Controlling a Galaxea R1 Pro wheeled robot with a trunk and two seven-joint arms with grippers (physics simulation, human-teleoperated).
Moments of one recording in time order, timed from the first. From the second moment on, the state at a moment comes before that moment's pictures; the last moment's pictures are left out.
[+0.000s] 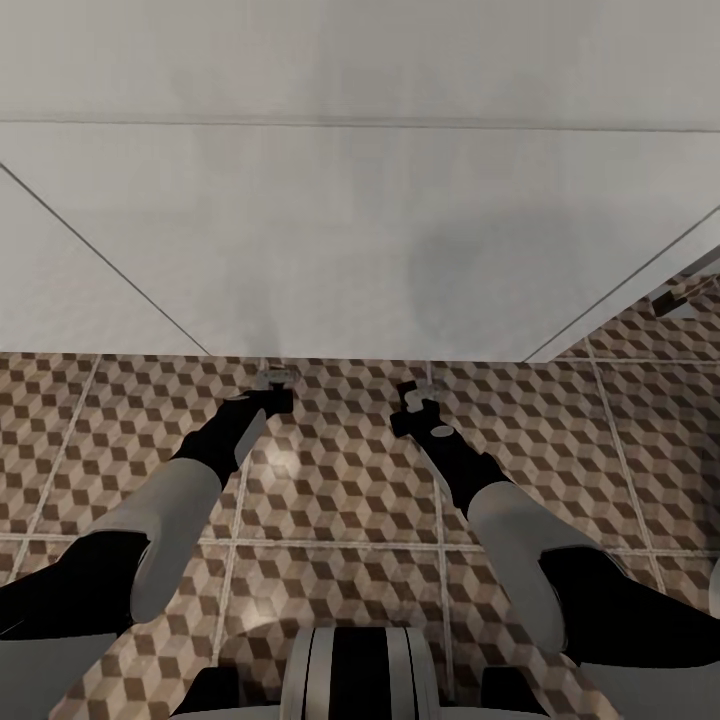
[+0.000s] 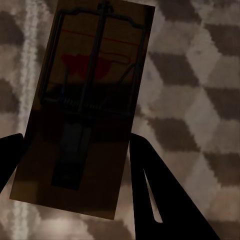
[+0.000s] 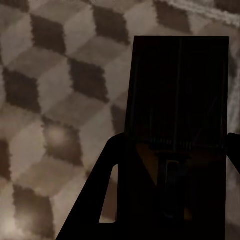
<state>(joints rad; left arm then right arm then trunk) -1.16 -0.07 -0.01 -0.46 0.03 0.32 0.05 -1.10 0.17 0.04 -0.36 0.27 0.05 0.03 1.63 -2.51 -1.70</state>
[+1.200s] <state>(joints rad) -1.15 -0.08 -0.01 -0.46 0.03 0.32 0.04 -1.15 0.17 0.04 -0.40 0.27 0.10 0.02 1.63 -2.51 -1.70</state>
